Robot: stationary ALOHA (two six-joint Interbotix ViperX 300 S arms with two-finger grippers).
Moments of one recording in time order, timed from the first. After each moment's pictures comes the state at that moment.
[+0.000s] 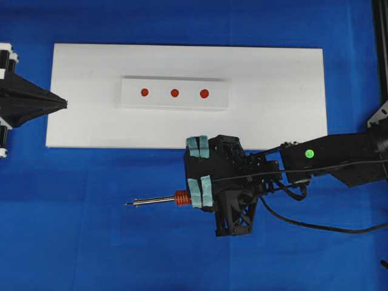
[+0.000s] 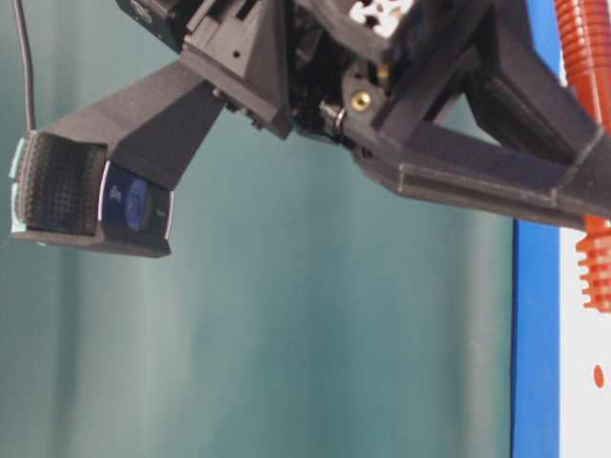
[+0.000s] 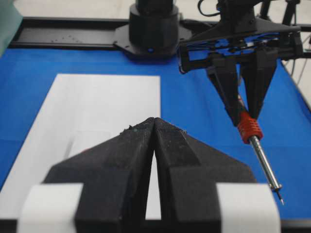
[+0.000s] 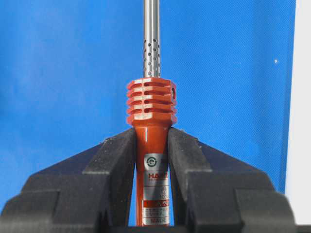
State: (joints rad) left arm -0.01 -0.98 1.21 0.00 -0.25 -0.01; right arm 0.24 0.04 0.42 0.03 0.34 0.33
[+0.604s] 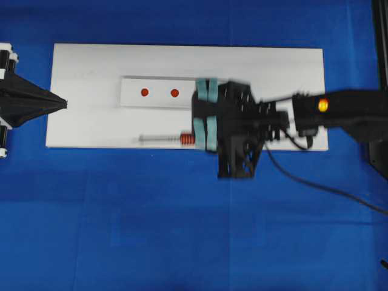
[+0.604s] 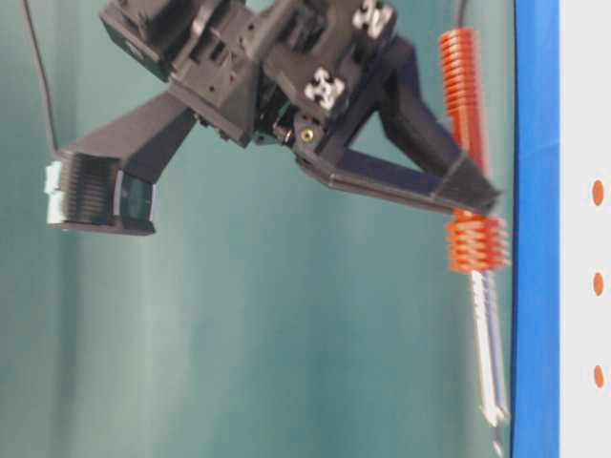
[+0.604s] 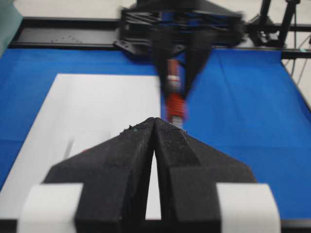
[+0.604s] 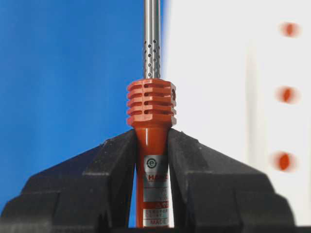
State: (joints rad) left arm -0.01 -0.99 1.21 0.00 -0.25 -0.01; right arm 0.05 -0.06 0.44 -0.12 0.46 0.30
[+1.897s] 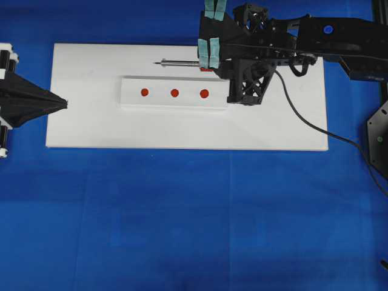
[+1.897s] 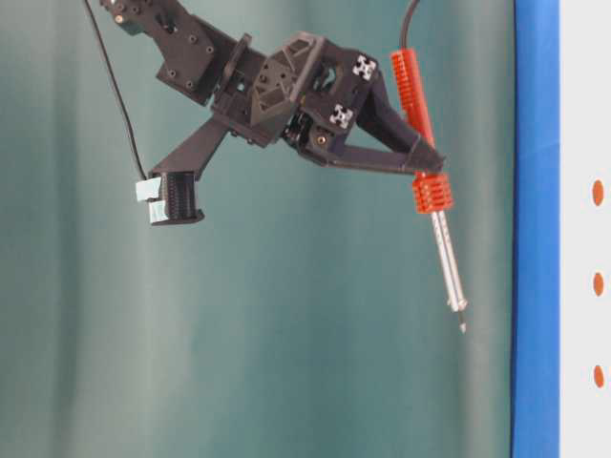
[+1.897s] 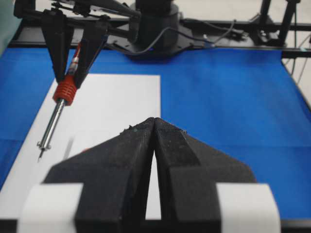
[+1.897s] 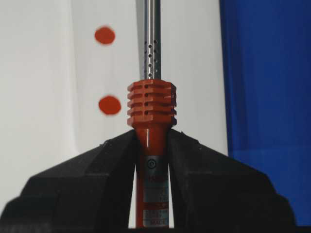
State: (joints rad) left arm -0.01 -0.98 1.21 0.00 -0.25 -0.01; right arm -0.22 -0.07 0.40 -0.12 0.64 0.05
